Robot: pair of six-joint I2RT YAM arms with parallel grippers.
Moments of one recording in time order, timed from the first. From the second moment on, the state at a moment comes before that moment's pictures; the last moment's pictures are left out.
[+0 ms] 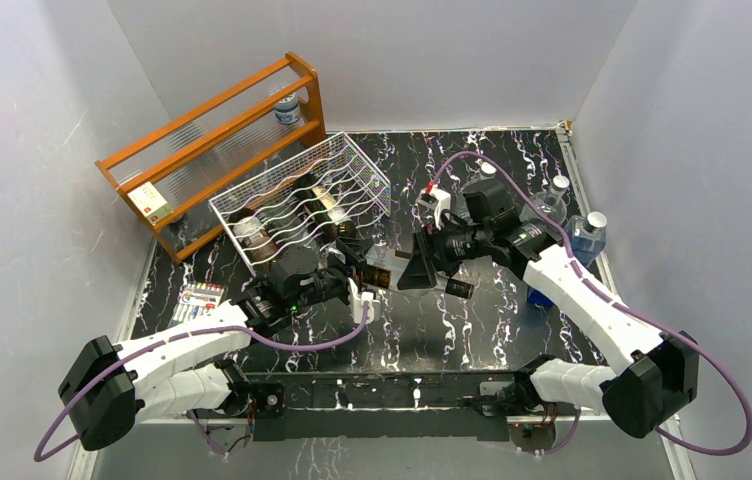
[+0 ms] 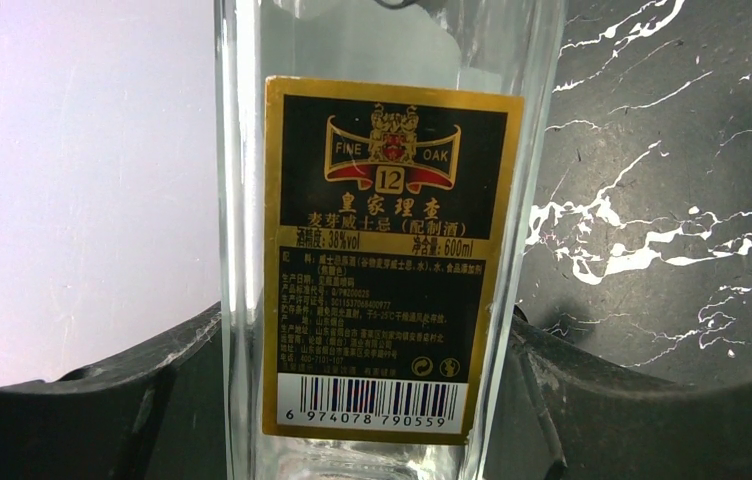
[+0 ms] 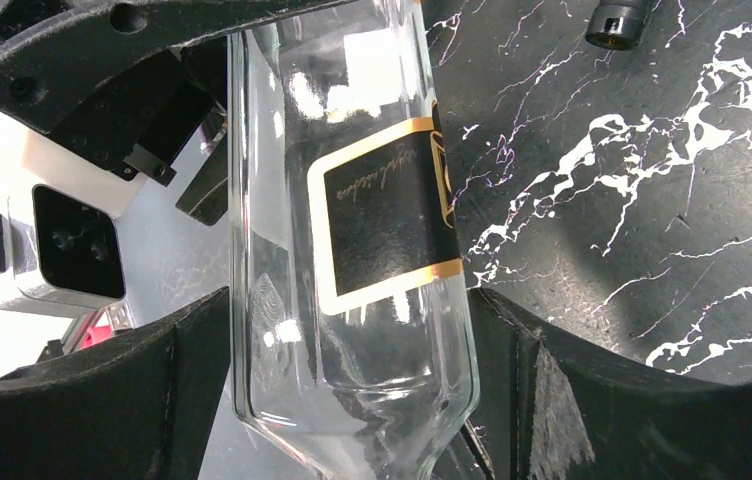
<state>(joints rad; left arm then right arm) -0.88 1.04 0.58 0.18 0.22 1.15 0.58 1.17 1.05 -0.64 -0.76 0.21</state>
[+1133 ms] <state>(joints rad) -0.88 0.82 0.57 0.17 0.13 0.80 0.65 1.02 1.06 -0.76 -0.27 0.26</state>
